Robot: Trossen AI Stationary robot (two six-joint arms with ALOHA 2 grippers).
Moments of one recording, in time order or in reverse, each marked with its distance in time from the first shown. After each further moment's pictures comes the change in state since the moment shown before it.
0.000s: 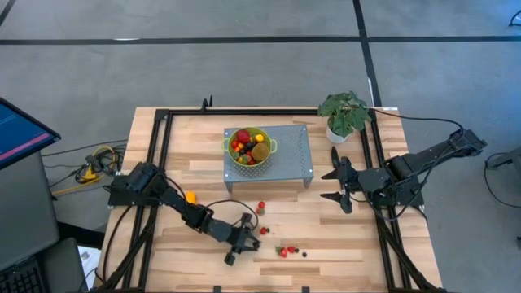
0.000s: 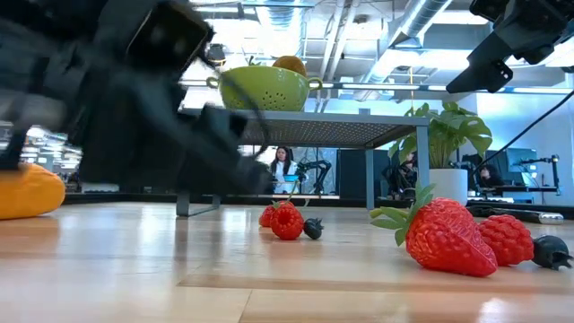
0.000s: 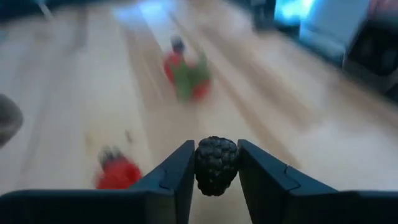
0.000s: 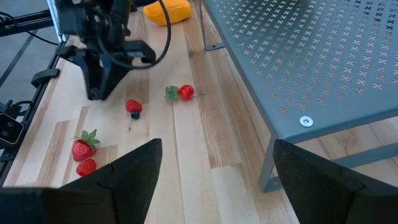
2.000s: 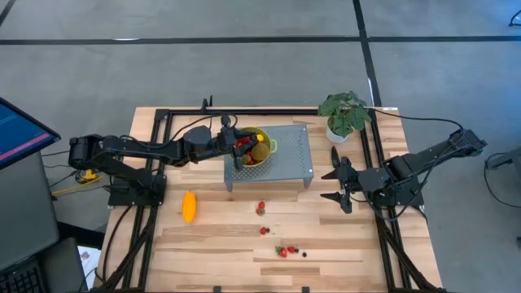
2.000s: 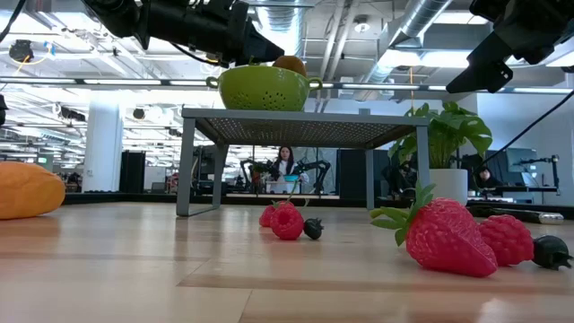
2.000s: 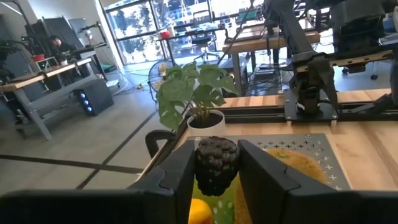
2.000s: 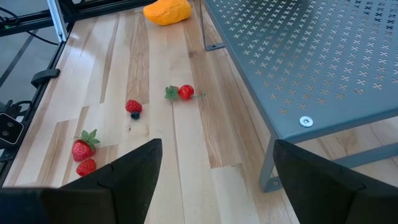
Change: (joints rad) left arm 0.694 -0.698 0.005 -0.361 -0.002 0.179; right arm 0.000 0.000 0.000 0.000 0.000 0.000
